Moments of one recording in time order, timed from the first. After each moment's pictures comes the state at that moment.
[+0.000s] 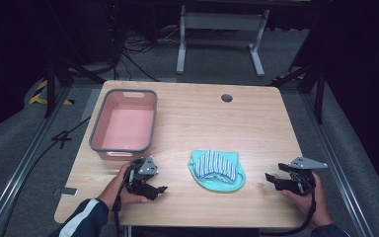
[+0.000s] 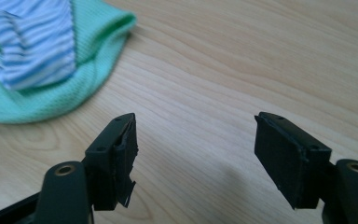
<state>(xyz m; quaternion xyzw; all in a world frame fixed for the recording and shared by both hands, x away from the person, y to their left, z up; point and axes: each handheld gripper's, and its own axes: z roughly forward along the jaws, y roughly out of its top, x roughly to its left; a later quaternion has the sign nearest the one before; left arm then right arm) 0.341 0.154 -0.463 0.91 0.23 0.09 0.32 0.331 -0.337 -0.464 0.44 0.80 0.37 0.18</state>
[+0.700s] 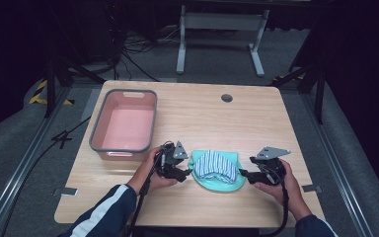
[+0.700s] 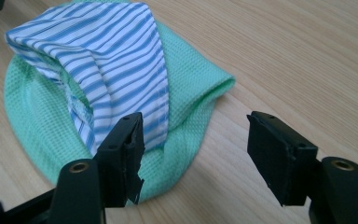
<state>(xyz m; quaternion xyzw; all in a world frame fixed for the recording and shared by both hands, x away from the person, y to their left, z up) 0.382 0.076 -0.444 0.91 0.23 0.12 0.32 0.356 -0.249 -0.443 0.37 0.85 0.34 0.16</state>
